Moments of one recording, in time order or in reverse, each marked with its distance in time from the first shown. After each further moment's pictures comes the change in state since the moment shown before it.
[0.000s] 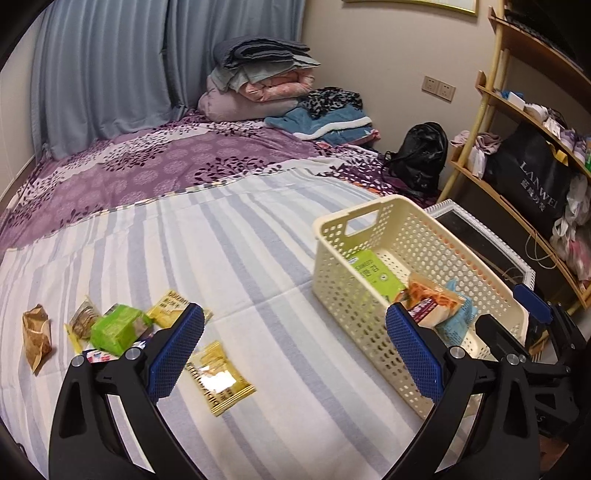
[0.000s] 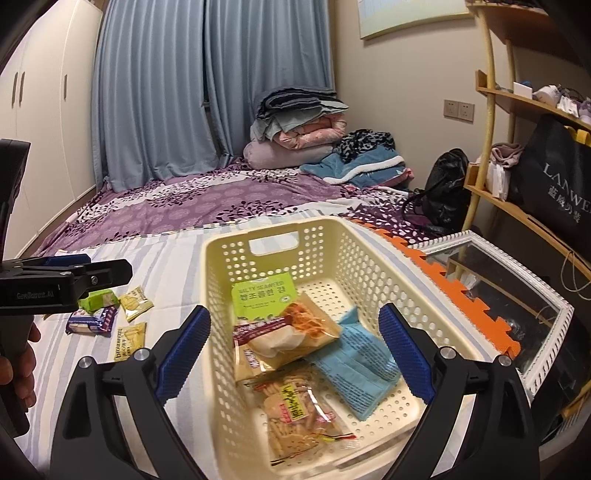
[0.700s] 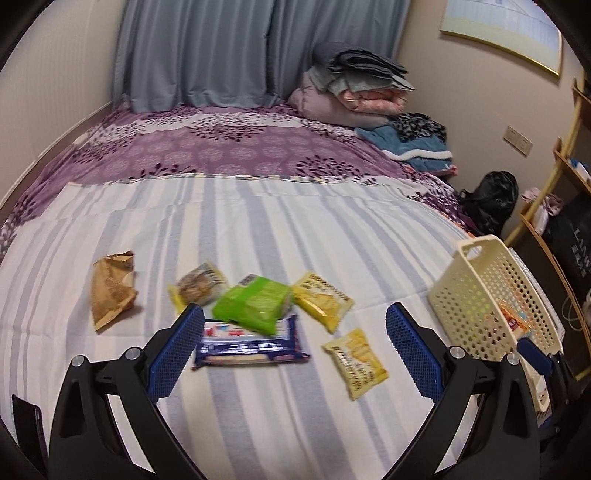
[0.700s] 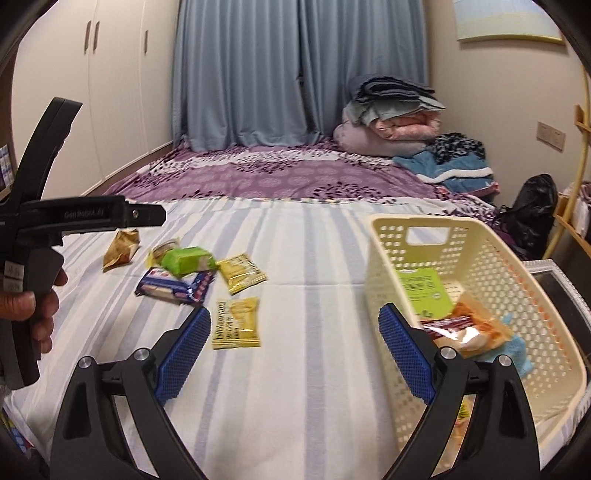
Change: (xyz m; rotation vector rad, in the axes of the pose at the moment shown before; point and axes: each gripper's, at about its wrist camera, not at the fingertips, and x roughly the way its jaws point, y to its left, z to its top) left arm -0.034 0.153 -0.031 -0.256 -0.023 0.181; right arm 0.018 0.130 -0.020 -0.195 0.084 0.253
